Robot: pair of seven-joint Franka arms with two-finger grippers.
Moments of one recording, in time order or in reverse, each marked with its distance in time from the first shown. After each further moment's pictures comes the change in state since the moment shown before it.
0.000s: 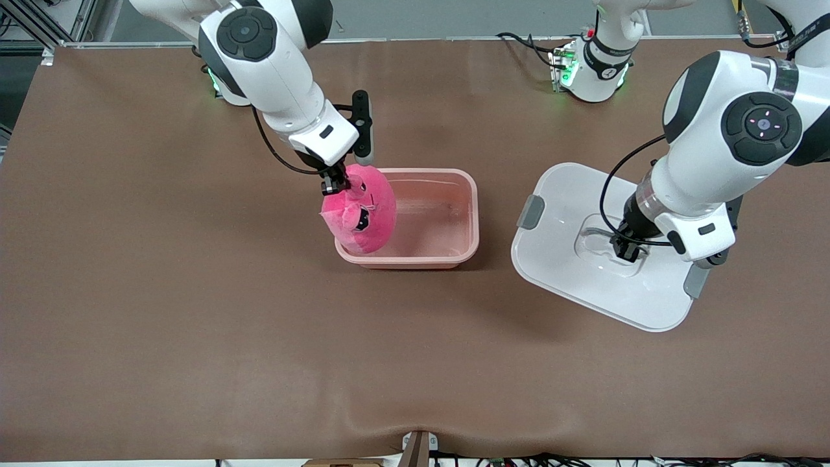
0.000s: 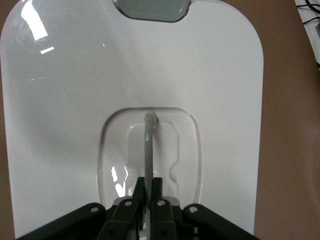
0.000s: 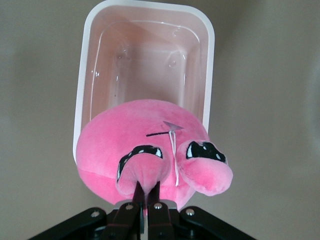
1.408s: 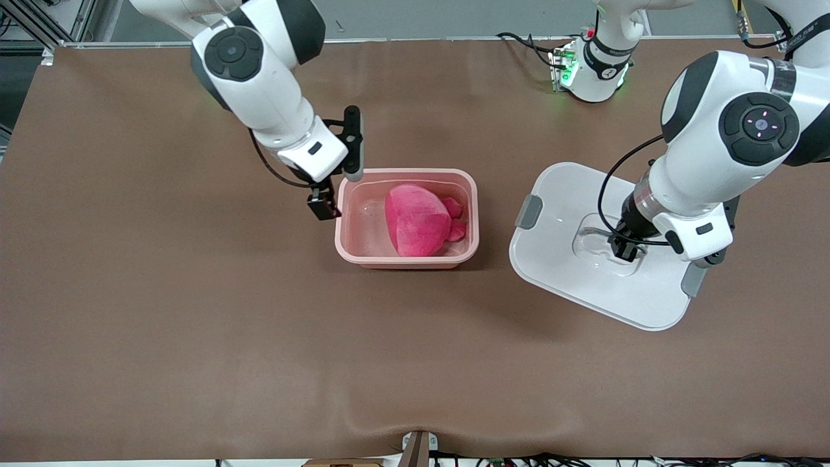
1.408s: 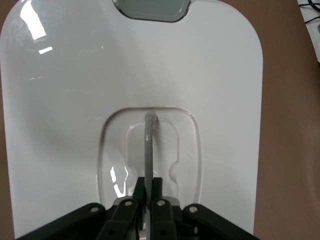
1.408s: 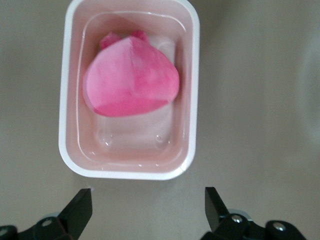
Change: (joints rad) left arm -0.007 0.000 -0.002 -0.001 -0.002 0.000 -0.030; right arm -0.041 0.012 -0.021 0.002 0.000 0.015 -0.001
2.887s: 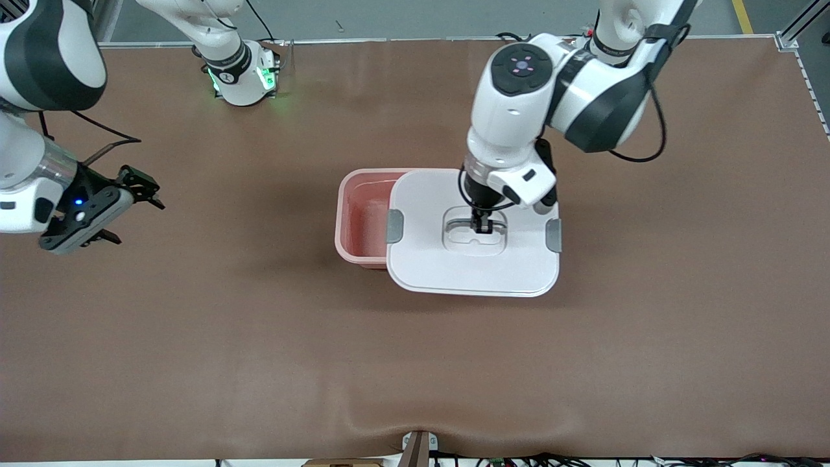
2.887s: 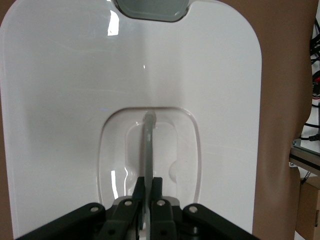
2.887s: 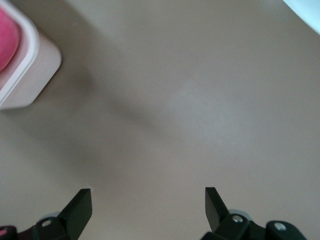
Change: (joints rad) left arm -0.375 0.093 -0.008 -0.014 0.093 0.269 -0.812; right arm -0.250 -0.116 -0.341 -0.004 0.069 -0.203 0.383
